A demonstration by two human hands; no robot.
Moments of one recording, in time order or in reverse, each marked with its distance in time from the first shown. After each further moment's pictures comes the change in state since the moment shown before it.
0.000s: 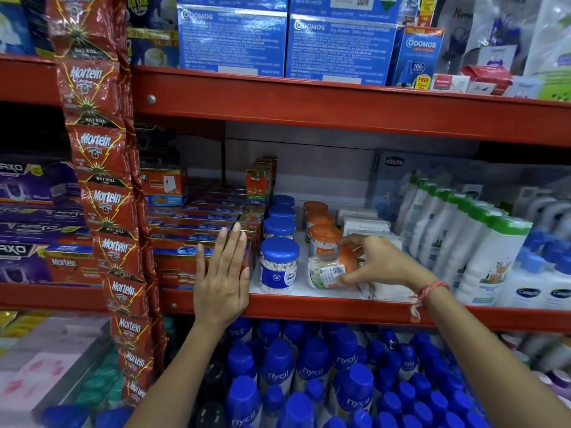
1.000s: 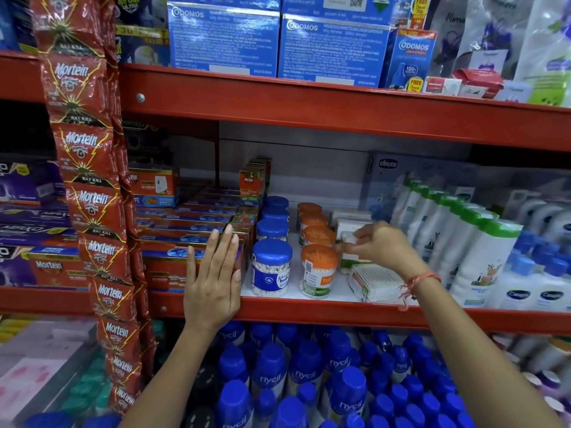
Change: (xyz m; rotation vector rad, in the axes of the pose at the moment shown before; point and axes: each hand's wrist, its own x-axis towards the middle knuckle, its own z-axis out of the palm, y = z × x) left_hand -0.001 -0.001 0.001 -0.001 -0.003 -0.004; right_hand 0.017 0.015 -0.011 0.010 0.180 0.273
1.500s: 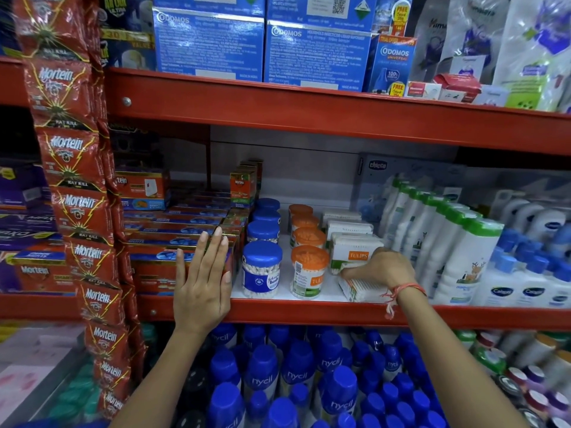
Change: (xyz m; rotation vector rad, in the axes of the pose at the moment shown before) left_hand 0.000 0.001 0.000 -0.005 0.005 -0.005; right_hand 0.010 0.075 0.057 -0.243 -0.454 0.397
